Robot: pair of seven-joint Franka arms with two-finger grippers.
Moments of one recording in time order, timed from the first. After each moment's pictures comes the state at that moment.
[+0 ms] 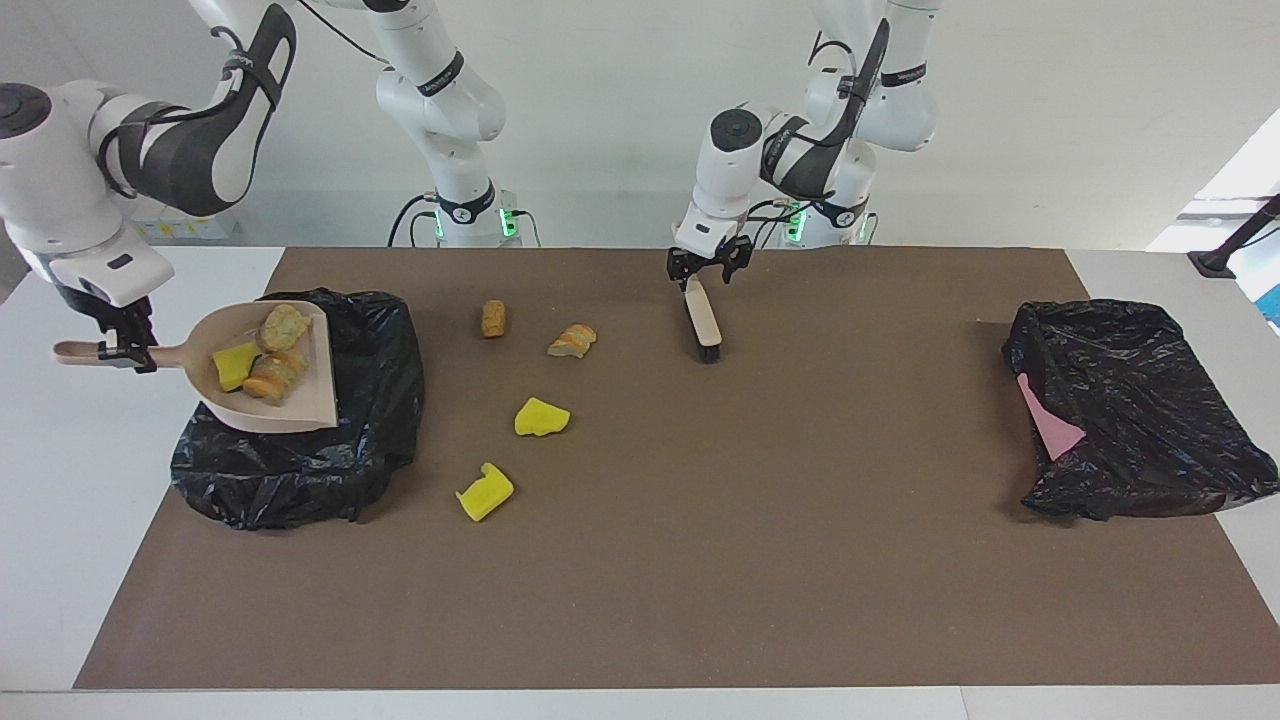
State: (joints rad) left arm -0.56 -0.15 -0.22 -2.45 -0.13 2.29 -0.87; right arm -0.38 0.17 0.04 -1.66 -0.29 1.97 -2.14
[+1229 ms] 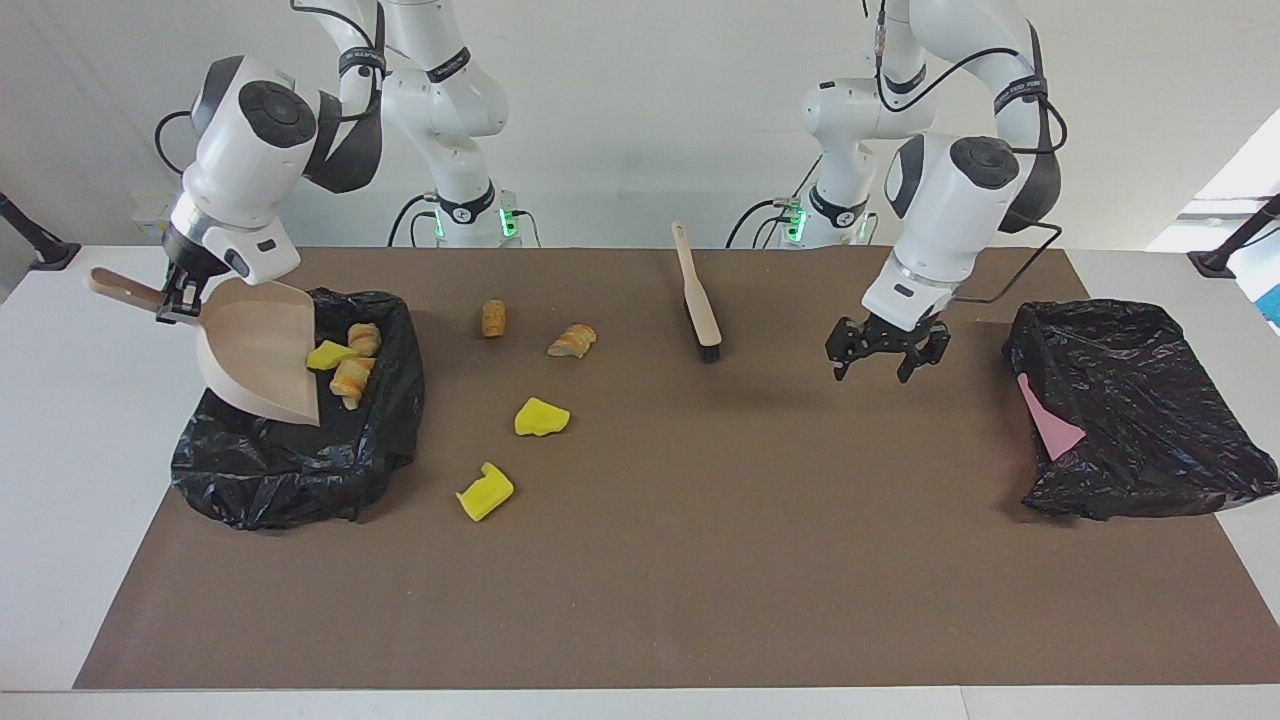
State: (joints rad) left arm -0.06 0.03 -0.20 -1.96 -0.02 2.09 -0.15; right arm -0.18 -0.10 0.05 -1.98 -0.86 1.97 -1.64
